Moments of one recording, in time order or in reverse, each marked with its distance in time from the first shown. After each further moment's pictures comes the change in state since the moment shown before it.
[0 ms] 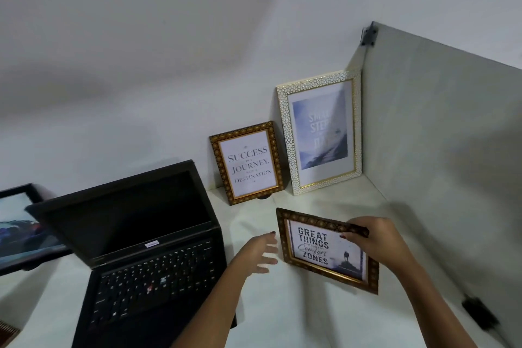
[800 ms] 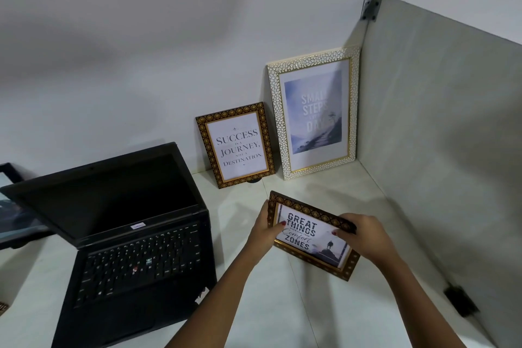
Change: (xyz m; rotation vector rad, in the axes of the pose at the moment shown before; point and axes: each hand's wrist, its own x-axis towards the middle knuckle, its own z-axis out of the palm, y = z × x) left_hand 0.010 -0.001 0.051 0.046 0.074 0.459; right_hand 0.003 0.033 0.018 0.011 -0.124 0.125
